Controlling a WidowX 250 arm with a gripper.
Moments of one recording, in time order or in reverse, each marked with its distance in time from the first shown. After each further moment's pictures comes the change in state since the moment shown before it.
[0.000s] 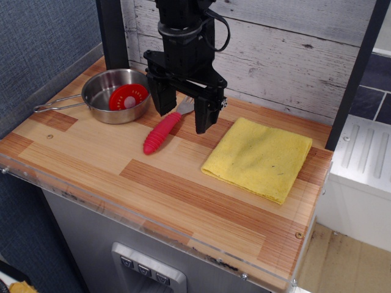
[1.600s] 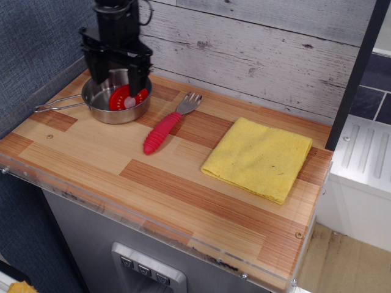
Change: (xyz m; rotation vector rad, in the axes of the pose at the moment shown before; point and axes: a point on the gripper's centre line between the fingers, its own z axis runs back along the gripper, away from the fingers) arm 0.010 0.134 -0.022 0.118 0.048 0.212
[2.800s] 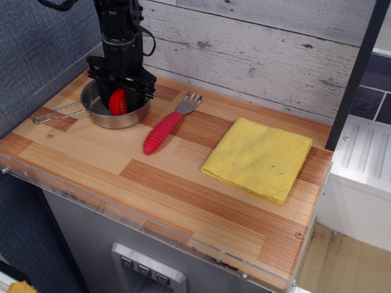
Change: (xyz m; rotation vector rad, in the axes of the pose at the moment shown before) arm 0.001 -0.006 -0.042 -0.004 0.042 0.033
